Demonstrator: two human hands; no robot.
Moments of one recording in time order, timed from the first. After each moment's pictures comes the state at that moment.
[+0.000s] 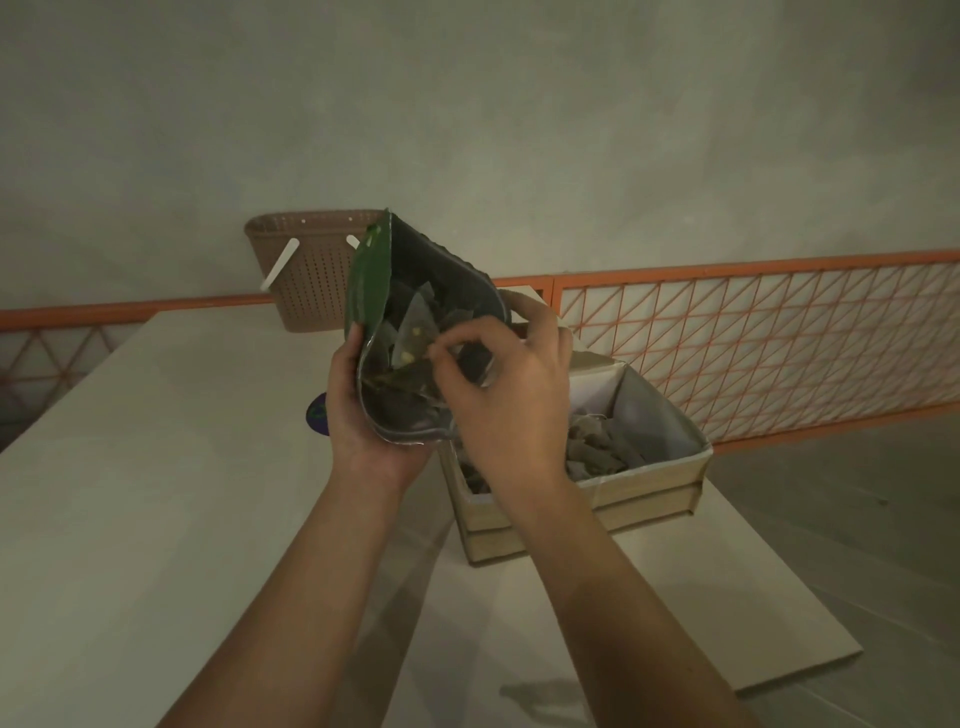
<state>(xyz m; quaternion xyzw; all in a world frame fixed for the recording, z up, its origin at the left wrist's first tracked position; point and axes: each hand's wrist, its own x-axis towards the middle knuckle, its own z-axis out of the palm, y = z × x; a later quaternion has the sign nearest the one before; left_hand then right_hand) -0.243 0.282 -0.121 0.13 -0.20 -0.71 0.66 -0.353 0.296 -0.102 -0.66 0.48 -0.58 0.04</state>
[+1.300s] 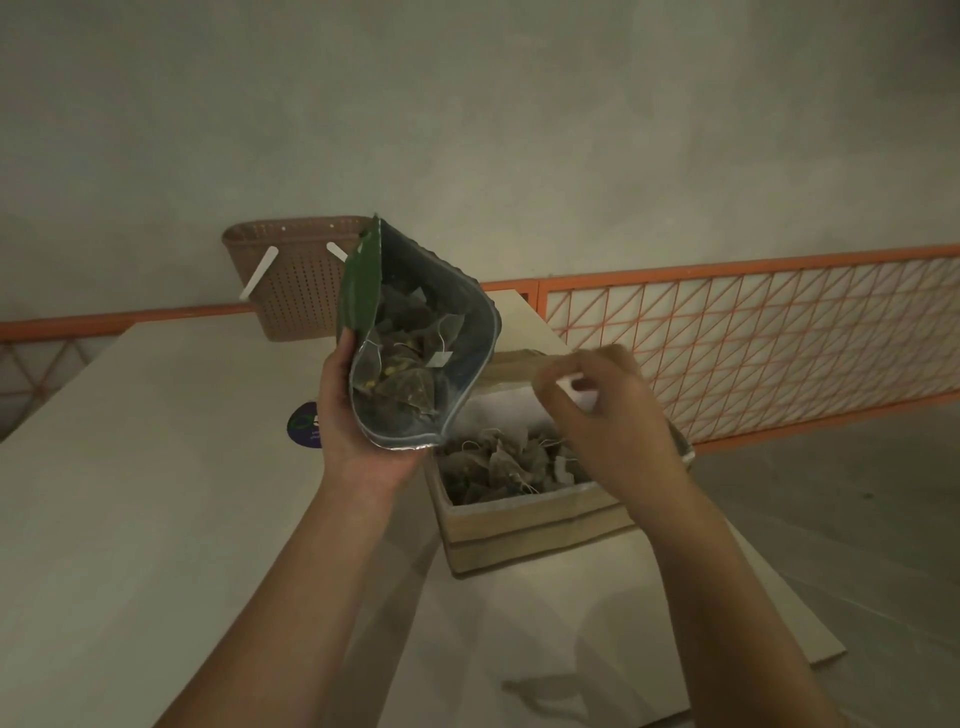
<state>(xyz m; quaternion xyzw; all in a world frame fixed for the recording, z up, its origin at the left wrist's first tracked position) -0.255 0.272 -0.120 0.11 -0.21 -0.71 0.66 -0.452 0.295 -0.105 -0.70 0.54 -0.45 0.12</state>
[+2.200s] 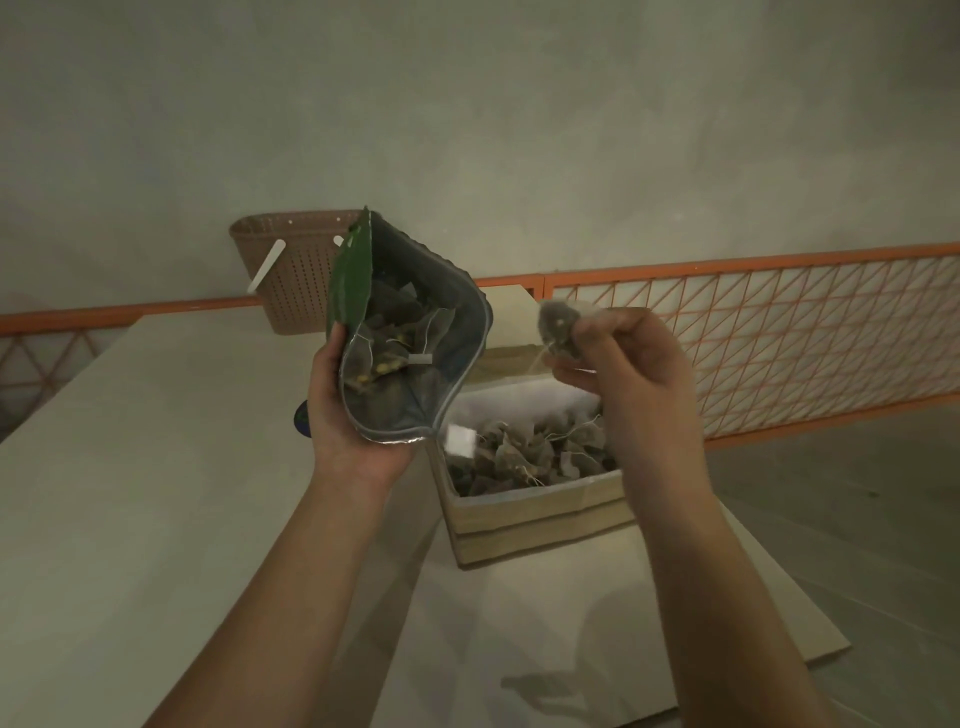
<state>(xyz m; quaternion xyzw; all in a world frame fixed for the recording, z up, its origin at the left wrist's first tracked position) -0.242 0.271 -0.124 0.06 -0.21 -0.72 0.66 -0.438 0.315 -0.080 -0.52 0.36 -0.67 0.39</state>
